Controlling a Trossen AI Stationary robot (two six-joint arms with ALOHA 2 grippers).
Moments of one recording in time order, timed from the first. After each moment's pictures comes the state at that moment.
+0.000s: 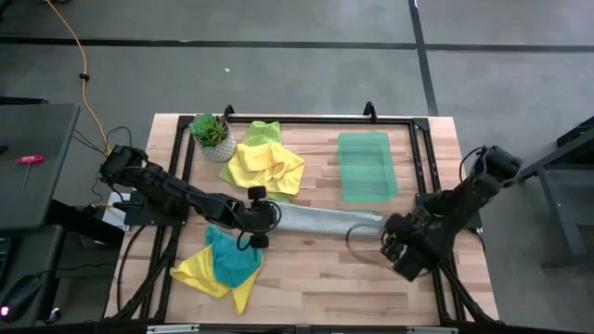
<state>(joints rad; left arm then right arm) -0.18 1.56 0.80 -0.23 -0.46 -0.15 0.85 1.43 0.86 -1.23 0.45 1.62</state>
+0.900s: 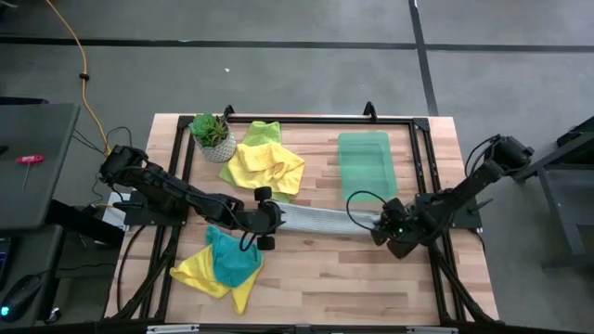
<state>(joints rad) -0.19 1.56 0.80 -0.05 -0.46 -0.11 0.67 1.21 0.50 -0.66 0.55 1.63</state>
